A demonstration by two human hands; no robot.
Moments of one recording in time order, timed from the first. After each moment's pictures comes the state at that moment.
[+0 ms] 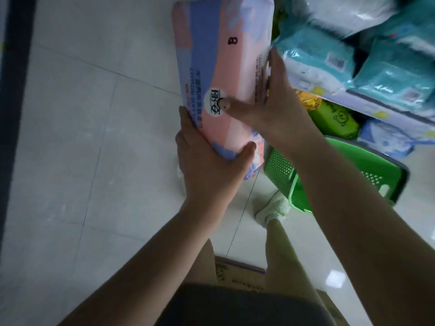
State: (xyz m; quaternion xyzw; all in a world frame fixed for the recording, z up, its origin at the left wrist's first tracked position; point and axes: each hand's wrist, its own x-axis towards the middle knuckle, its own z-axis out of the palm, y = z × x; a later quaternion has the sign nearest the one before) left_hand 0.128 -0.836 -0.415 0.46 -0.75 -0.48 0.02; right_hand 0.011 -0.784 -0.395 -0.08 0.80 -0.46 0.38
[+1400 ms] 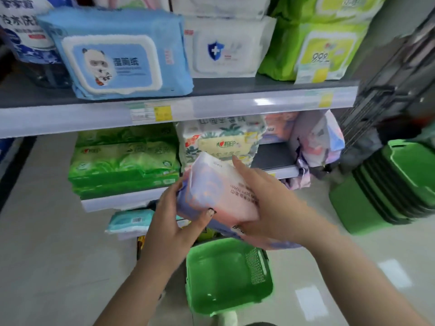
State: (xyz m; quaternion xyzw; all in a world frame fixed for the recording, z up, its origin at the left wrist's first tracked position) left_hand 0.052 -0.551 -0.105 0.01 -0.81 -0.58 0.02; right_hand 0.025 -0.355 -0.041 -0.18 0.95 -0.22 0.10
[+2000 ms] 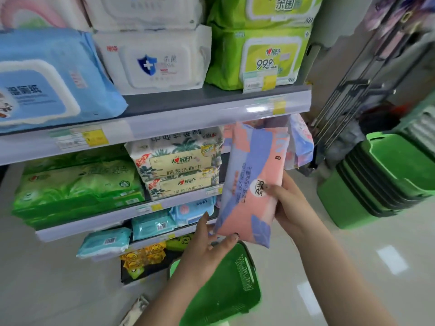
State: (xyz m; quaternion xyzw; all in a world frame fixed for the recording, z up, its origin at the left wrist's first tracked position) left_hand 0.029 -0.426 -0.138 0.03 -0.74 -0.62 -0.25; right_hand -0.022 -0.235 -0.106 0.08 0.58 -0.81 0.06
